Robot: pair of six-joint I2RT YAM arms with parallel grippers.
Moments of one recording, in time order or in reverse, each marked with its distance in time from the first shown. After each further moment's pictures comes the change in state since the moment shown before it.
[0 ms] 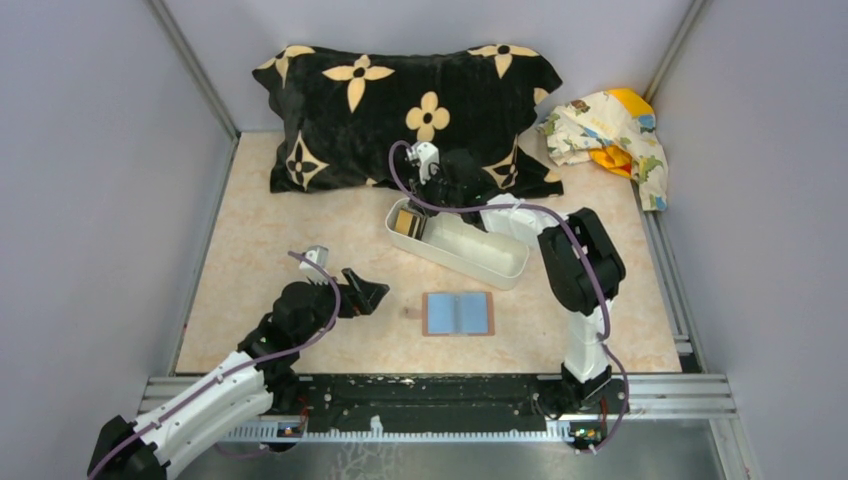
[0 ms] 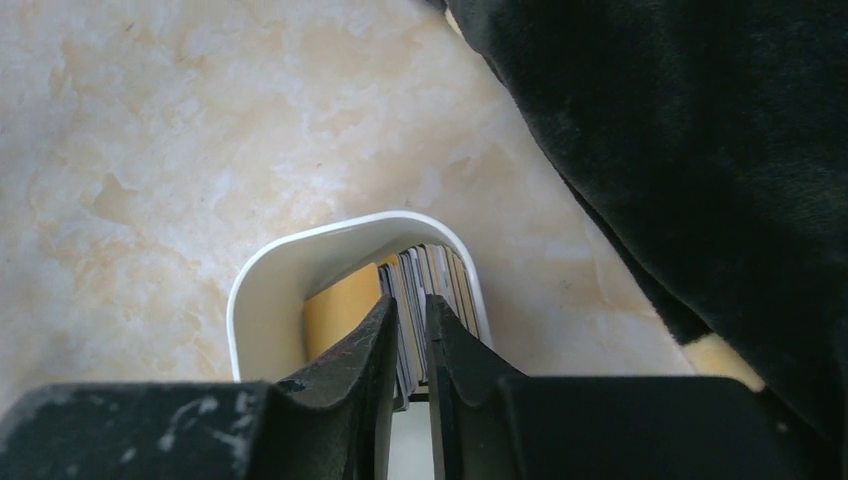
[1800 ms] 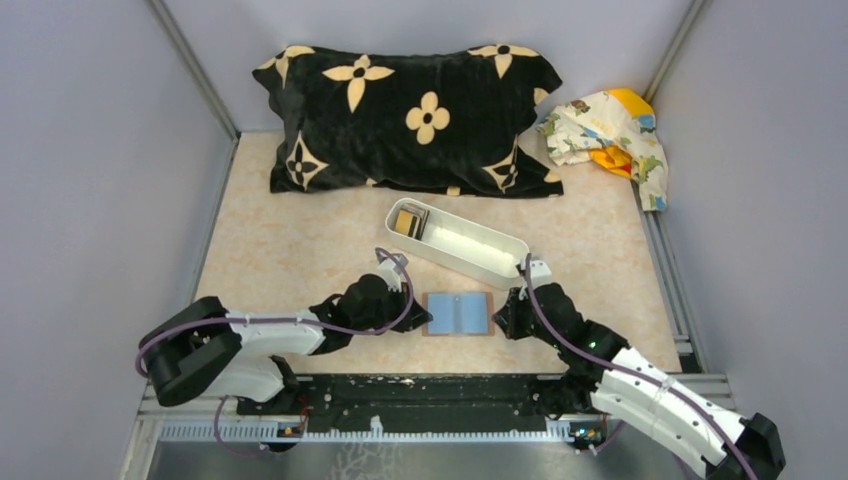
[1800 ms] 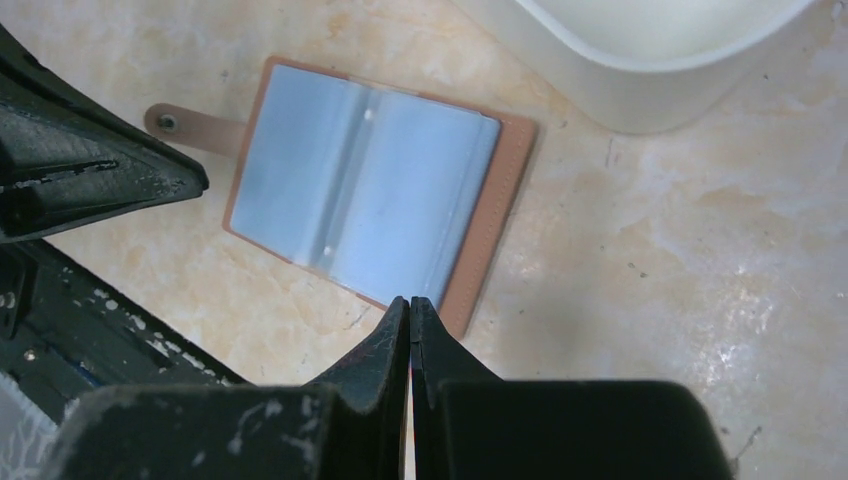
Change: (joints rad) left arm -0.298 0.738 0.188 0.356 0.129 -0.064; right arm 0.176 -1.430 -1.085 -0.451 0.423 0.630
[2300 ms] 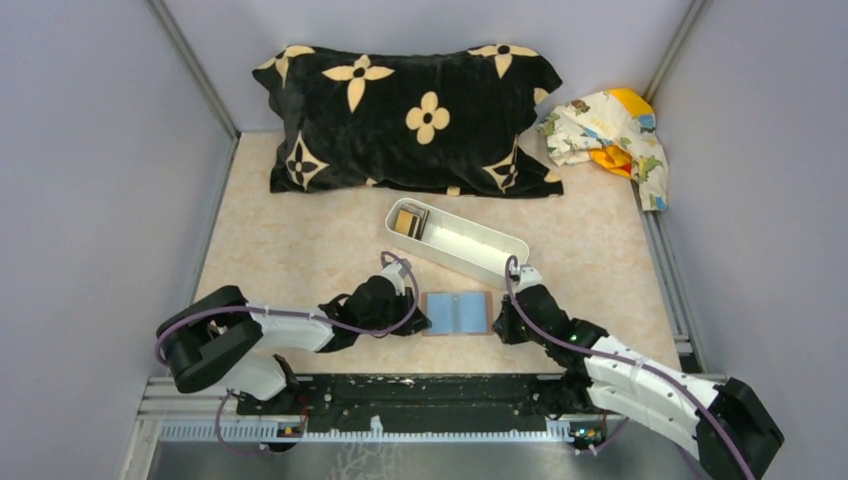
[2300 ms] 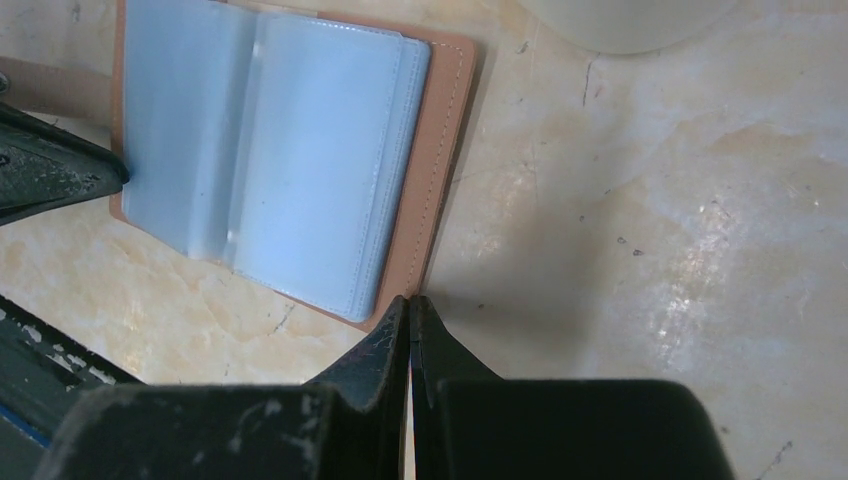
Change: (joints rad) left arm 0.000 0.126 0.011 -0.002 0.009 -0.023; right arm 0.000 0.196 -0.080 0.123 0.021 0.033
